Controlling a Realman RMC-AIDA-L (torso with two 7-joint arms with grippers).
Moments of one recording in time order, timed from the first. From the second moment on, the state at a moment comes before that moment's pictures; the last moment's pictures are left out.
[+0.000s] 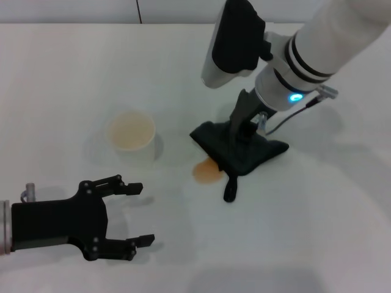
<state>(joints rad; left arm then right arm) -0.23 -2.08 1.02 0.89 1.88 1.65 -1.10 0.96 2.03 -1.75 -0.95 -2.34 -1.17 2.33</state>
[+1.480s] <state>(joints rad) -0.24 -2.08 1.04 0.87 1.86 1.64 -1.10 1.06 2.03 -1.92 -0.80 -2.29 -1.04 2.34</state>
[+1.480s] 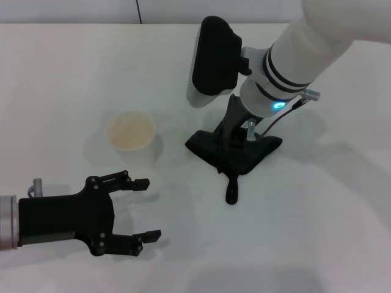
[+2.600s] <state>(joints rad) -0.26 -2.08 1.05 0.84 1.84 1.63 -1.08 1.09 2.03 -2.02 -0.84 -2.23 -1.06 2.34</state>
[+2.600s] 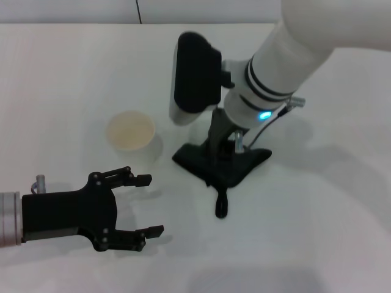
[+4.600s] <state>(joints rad) -0.29 -2.08 1.03 0.81 1.82 1.59 -1.07 0.90 2.01 -1.79 -1.00 -2.31 -1.21 2.19</state>
